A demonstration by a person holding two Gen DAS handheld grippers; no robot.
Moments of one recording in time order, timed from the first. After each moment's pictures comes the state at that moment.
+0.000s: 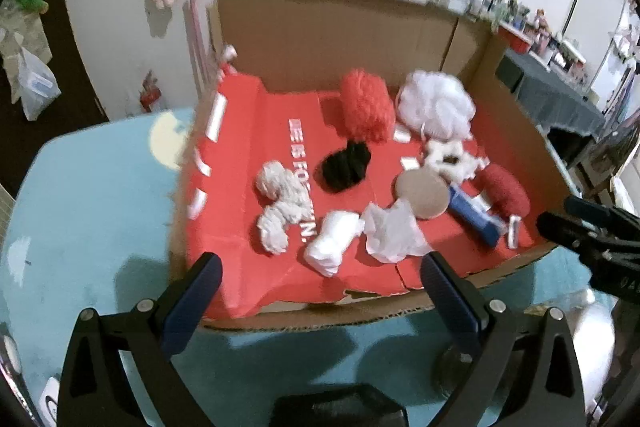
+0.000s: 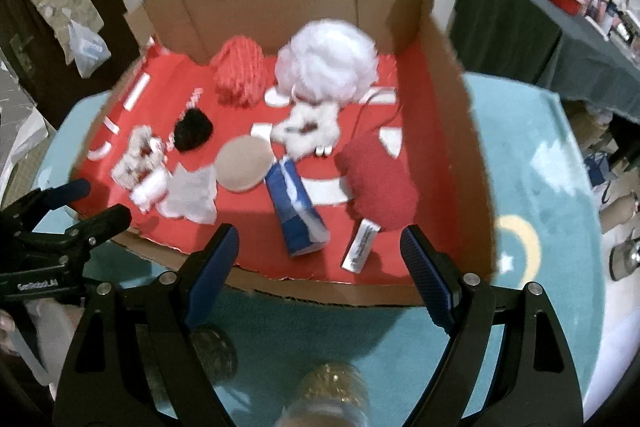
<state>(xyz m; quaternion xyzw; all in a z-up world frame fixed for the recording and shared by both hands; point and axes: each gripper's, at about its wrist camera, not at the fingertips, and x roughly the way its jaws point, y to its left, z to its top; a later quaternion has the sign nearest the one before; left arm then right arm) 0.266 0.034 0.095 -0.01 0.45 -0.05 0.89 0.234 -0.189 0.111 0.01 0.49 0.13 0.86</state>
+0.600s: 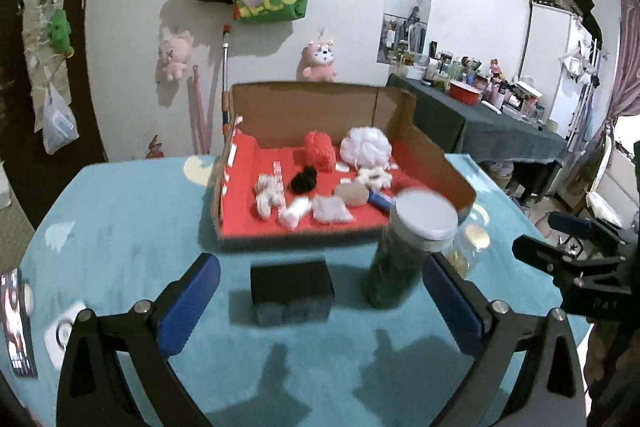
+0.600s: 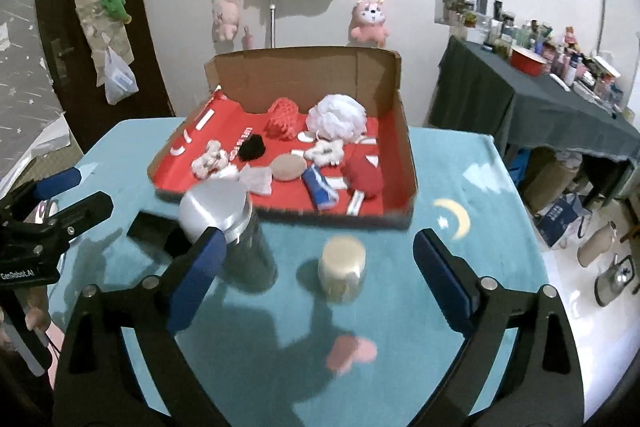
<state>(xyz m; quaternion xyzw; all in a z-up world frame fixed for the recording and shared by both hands) 0.096 0.020 0.138 -0.01 0.31 -0.07 0.95 0.066 -0.202 0.178 -0.01 0.36 0.12 0.93</state>
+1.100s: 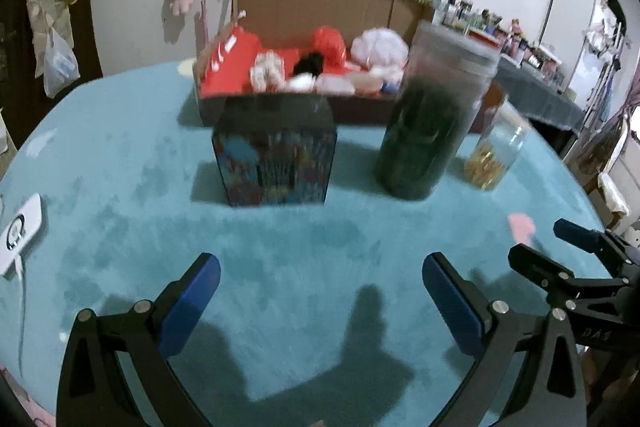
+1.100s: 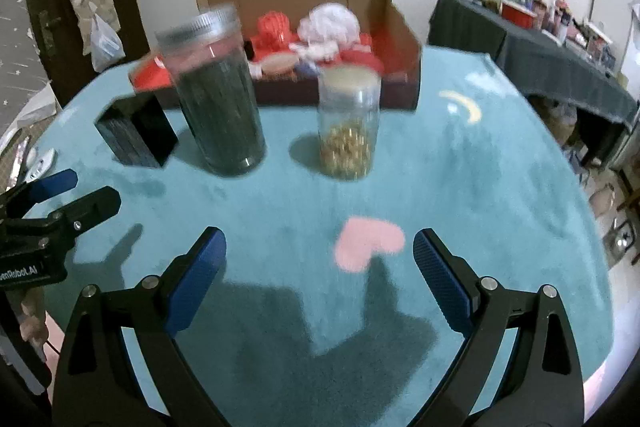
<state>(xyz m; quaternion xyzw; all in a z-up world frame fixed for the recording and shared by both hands) 0.089 0.006 0.032 -0.02 0.40 -0.05 0.91 0.024 -0.200 0.071 -0.01 0.41 0.10 0.90</state>
